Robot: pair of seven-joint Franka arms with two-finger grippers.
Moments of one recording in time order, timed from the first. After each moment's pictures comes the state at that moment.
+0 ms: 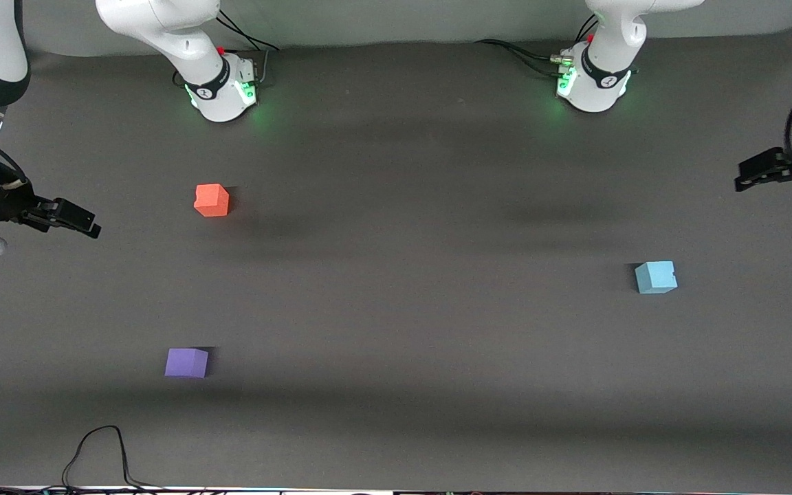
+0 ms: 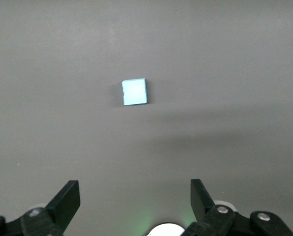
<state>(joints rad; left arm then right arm) 0.05 0.00 0.04 -1.62 0.01 1.50 0.16 0.16 0.00 -0.19 -1.73 0.03 1.74 0.14</state>
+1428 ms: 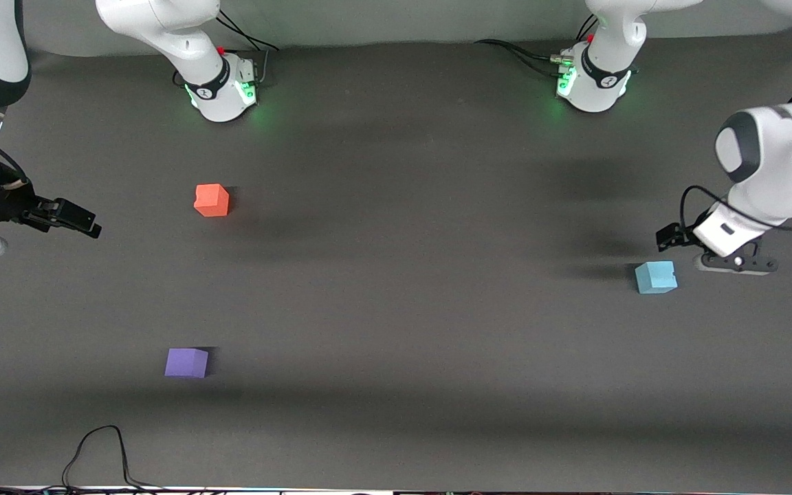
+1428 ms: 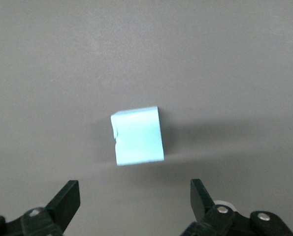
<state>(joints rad) 0.08 0.15 0.03 -2.26 0.02 2.43 0.20 0.16 0.00 -0.19 -1.73 0.03 1.74 0.14</state>
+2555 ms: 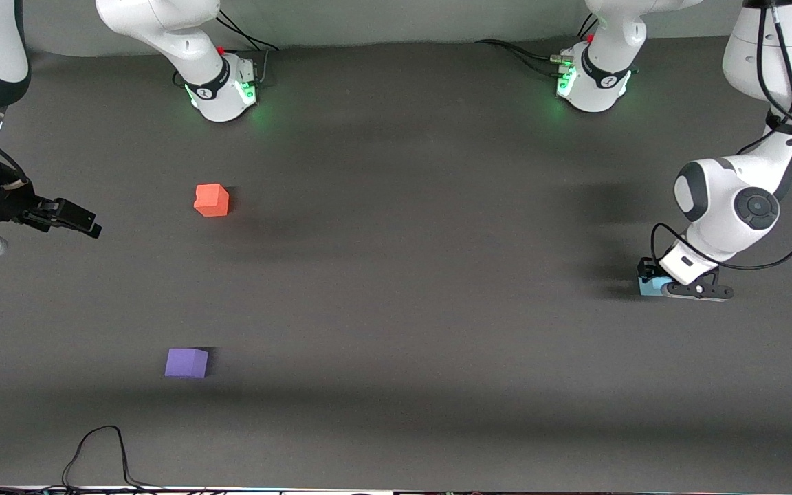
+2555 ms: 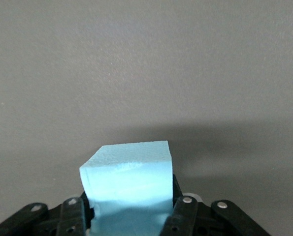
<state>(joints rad) 0.08 0.39 0.03 -2.22 0.02 2.68 0.20 0.16 0.00 -0.19 -1.73 0.03 1.74 0.14</state>
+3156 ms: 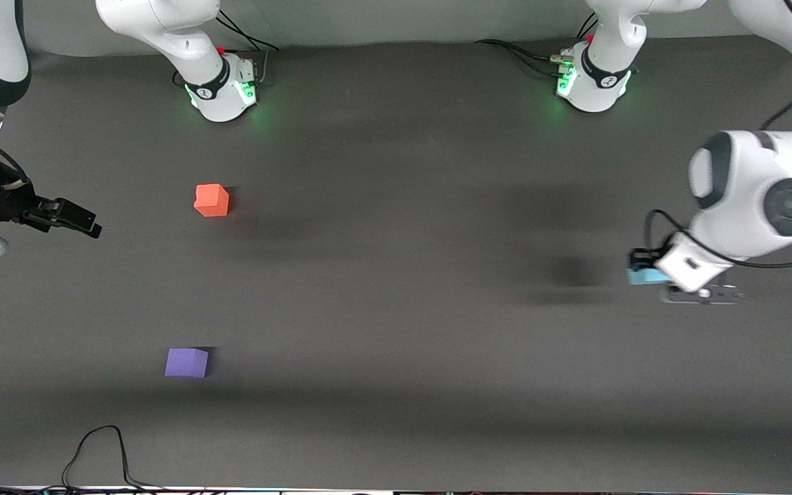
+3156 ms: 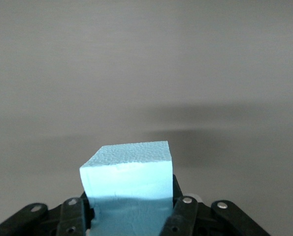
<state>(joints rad) -0.15 0.22 -0.01 -1.92 0.01 2.05 -0.16 0.16 0.00 -0.19 -1.73 0.03 1.74 0.14</state>
